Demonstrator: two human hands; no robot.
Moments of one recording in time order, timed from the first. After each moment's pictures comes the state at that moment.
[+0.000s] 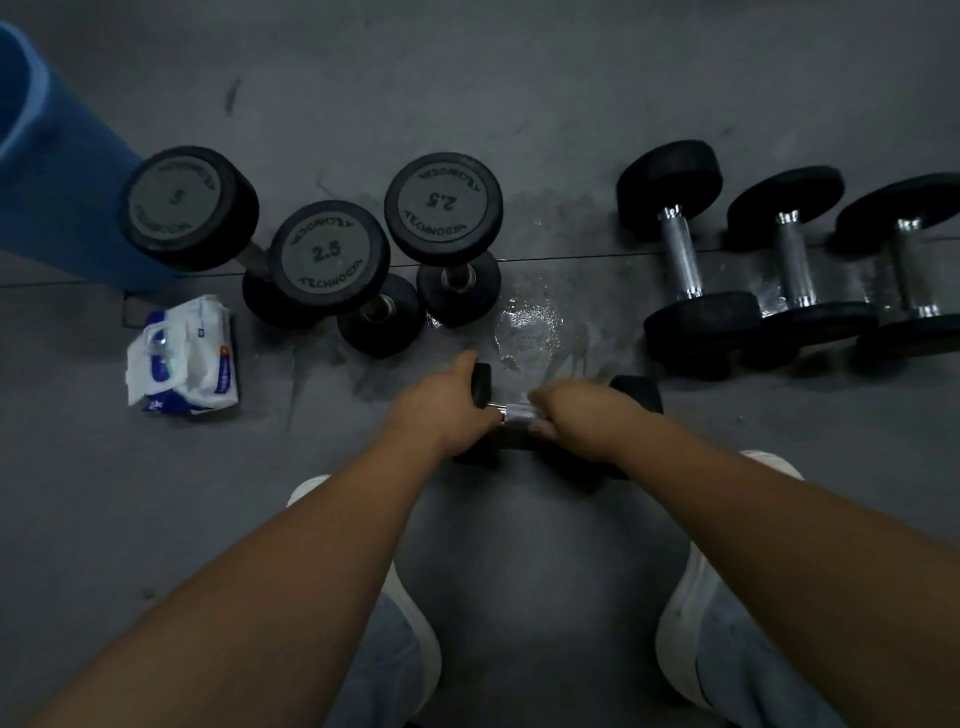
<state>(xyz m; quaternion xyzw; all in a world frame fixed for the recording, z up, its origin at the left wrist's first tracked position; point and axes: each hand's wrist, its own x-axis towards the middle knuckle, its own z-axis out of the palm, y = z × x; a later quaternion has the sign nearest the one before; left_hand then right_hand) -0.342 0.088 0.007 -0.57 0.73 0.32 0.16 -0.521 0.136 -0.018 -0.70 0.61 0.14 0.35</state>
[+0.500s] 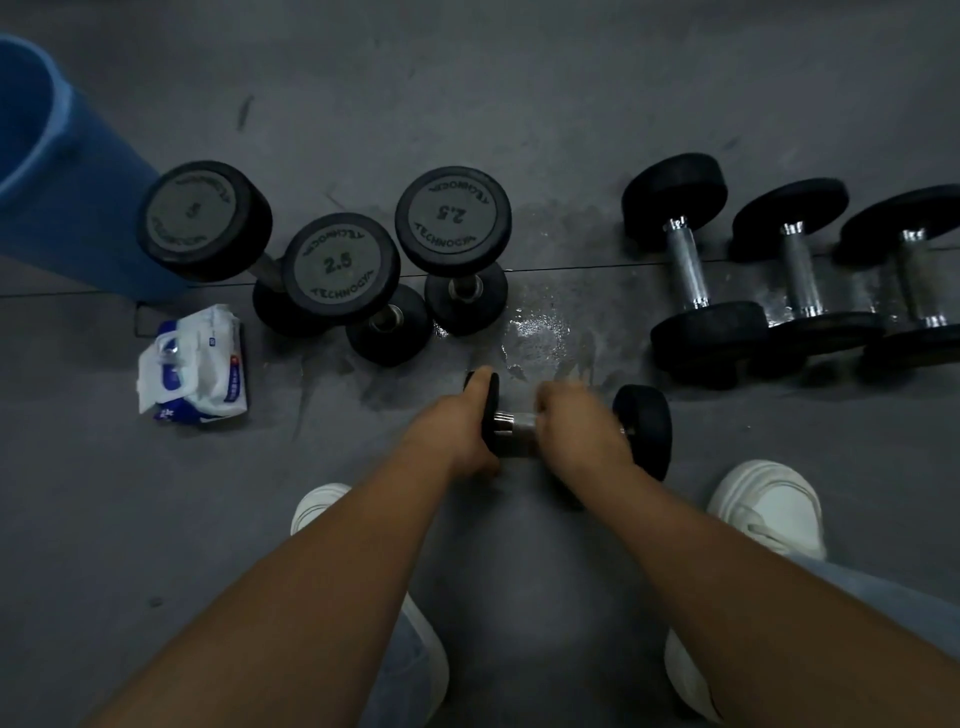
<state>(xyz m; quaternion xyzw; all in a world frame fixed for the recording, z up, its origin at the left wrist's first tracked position) -0.335 0.096 -0.006 -0.54 0.73 0.36 0.19 -0.486 0.150 -0.012 -0.54 0.79 -0.03 0.29</state>
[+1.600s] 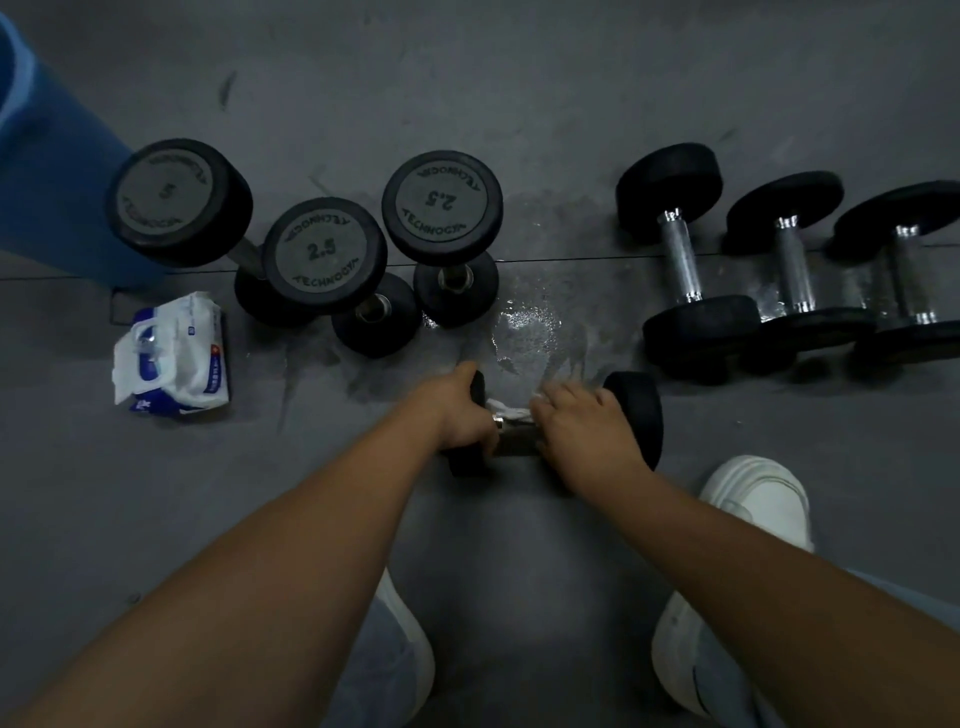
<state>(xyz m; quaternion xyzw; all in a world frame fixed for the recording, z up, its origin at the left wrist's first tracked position) -0.351 0.077 0.006 -0.60 0.64 0.42 0.23 -0.505 0.170 -0.027 -0.72 0.68 0.08 0.16</state>
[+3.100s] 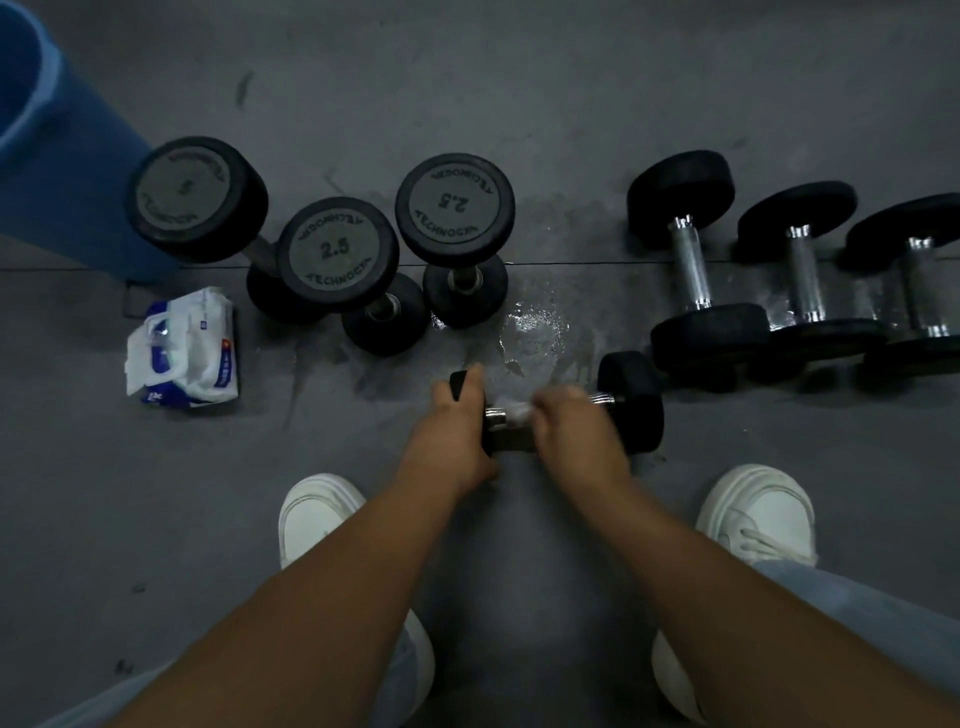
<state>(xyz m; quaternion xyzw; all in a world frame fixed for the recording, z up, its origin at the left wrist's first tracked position) -0.338 0.121 -0.015 -0.60 0.72 0.33 0.13 -0.484 0.165 -0.019 -0.56 0.77 -0.11 0.30</state>
